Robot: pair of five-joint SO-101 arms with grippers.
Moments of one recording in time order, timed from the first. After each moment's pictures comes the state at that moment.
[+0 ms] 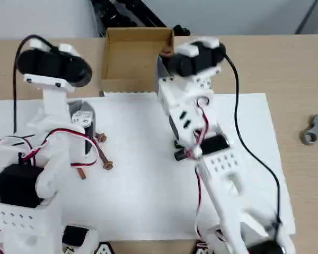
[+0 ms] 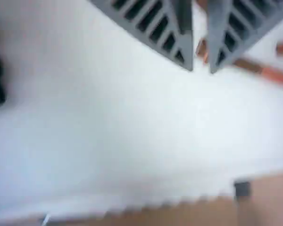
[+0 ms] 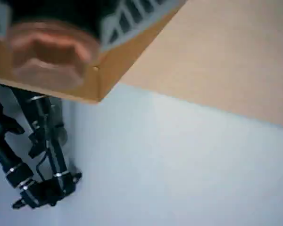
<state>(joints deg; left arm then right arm) 2.7 -44.4 9.5 89.3 3.4 -22.3 -22.9 37.3 -2.0 -8.3</state>
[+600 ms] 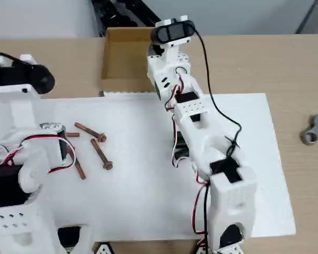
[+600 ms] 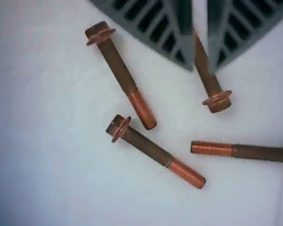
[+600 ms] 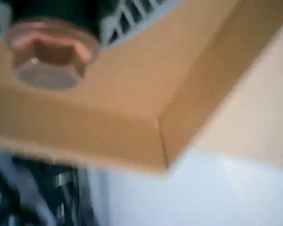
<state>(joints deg) -11.8 -44.4 9.5 97.4 3.6 -20.5 28.4 -3.3 -1.8 -8.3</state>
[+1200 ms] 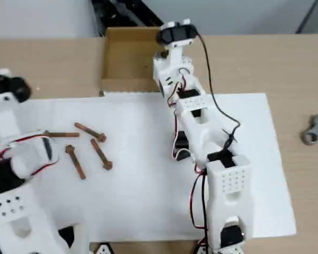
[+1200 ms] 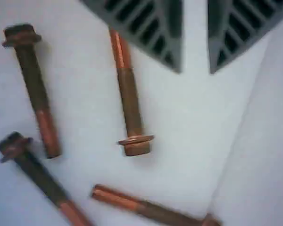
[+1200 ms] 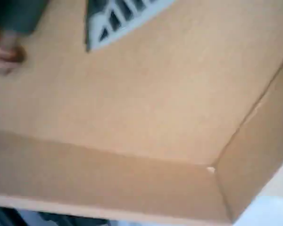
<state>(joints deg) -26.0 -44.4 23.4 91.9 4.1 -17.9 36.2 -10.1 1.9 -8.4</state>
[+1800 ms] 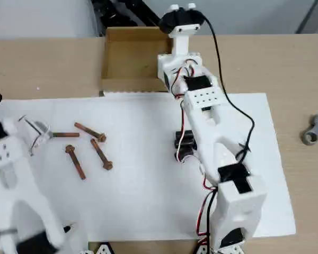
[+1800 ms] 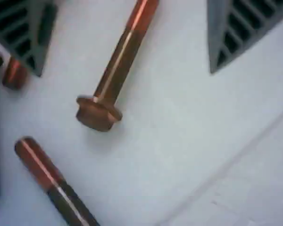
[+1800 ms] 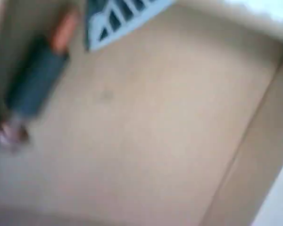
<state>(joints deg) -30.7 -16.4 18.2 87.4 30.1 -17.7 16.7 -10.1 34.9 -8.4</state>
